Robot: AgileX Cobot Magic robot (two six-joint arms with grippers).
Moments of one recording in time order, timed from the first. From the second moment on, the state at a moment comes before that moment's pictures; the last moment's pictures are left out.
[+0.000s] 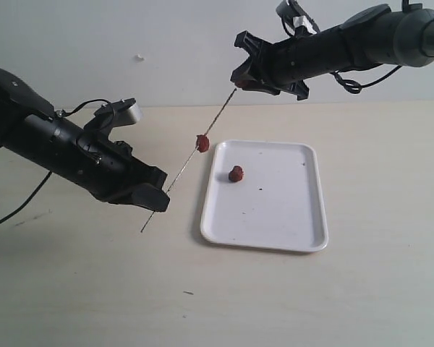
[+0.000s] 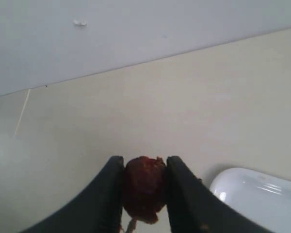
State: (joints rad) left arm -0.36 1.87 -1.09 -0.97 0.72 0.87; right arm 0.06 2.29 -1.83 1.14 0.64 -0.49
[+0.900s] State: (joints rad) left arm -0.36 1.87 -1.09 -0.99 0.73 0.89; right arm 0.06 2.29 -1.83 1.12 0.66 -0.49
